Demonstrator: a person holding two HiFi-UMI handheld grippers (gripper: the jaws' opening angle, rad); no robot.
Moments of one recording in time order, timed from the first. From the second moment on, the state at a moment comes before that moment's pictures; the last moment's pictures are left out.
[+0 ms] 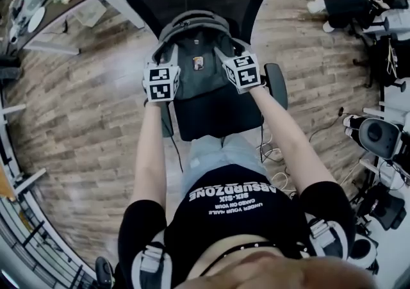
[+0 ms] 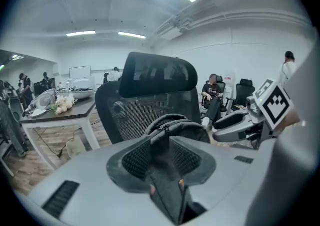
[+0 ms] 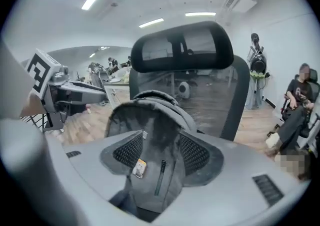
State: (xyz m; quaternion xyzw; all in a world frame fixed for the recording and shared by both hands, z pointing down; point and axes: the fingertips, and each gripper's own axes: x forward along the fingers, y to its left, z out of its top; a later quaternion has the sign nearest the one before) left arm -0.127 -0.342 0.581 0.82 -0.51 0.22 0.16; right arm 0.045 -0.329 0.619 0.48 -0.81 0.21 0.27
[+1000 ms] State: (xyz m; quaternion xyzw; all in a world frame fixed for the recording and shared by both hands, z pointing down) left arm -0.069 -0.147 0.480 0.87 -0.43 0.15 0.20; right arm 0.025 -0.142 0.487 0.43 -0.86 0.22 0.17
